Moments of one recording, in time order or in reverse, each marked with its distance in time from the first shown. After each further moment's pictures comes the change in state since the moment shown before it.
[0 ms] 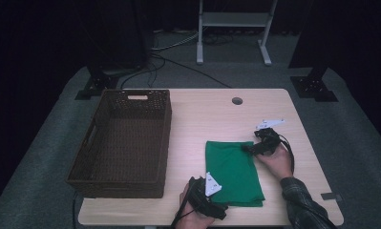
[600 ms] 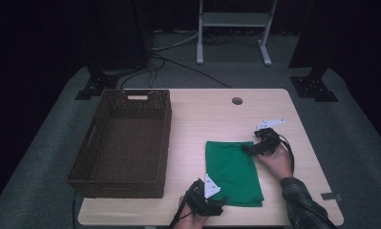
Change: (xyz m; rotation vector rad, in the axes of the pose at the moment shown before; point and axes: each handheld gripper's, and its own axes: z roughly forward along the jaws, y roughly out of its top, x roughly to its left) left arm 0.000 -0.005 -0.005 0.001 0.030 -0.022; right arm 0.000 0.000 0.000 0.001 -0.001 -0.001
